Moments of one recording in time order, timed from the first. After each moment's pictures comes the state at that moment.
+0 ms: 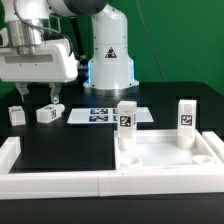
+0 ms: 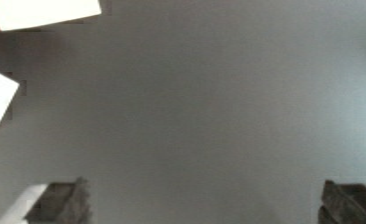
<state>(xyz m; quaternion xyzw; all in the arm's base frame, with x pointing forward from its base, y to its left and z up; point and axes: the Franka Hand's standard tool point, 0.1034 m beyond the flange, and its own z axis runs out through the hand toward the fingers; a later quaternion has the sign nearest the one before) 0.392 -0.178 0.065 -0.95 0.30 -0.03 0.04</state>
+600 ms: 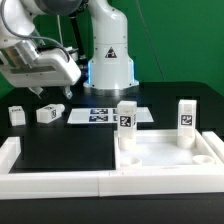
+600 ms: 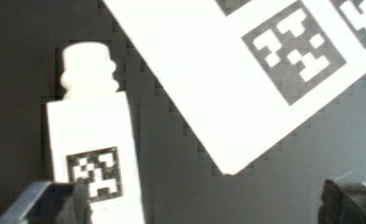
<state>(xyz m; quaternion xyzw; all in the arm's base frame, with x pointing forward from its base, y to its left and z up) 0.329 -0.155 0.054 -0.92 0.28 0.23 0.15</state>
